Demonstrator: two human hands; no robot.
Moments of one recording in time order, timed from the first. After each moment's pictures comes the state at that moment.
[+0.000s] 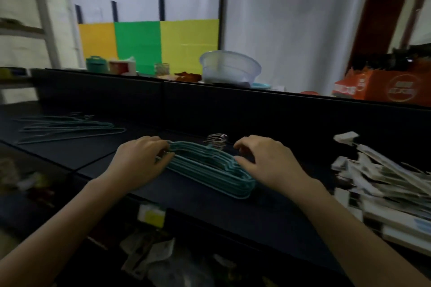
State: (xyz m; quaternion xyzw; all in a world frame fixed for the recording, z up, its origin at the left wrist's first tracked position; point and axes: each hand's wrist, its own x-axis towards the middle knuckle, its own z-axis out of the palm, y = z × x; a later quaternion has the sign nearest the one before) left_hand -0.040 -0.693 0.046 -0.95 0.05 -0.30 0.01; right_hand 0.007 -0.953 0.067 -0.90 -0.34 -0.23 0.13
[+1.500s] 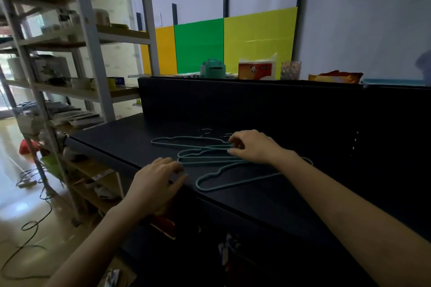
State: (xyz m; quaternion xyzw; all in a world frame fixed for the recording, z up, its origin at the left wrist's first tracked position) left_hand -0.023 -0.148 -0.002 -0.96 -0.04 -0.25 -0.05; right_hand 0.134 -0.341 0.051 -0.91 -0.40 -0.03 0.15
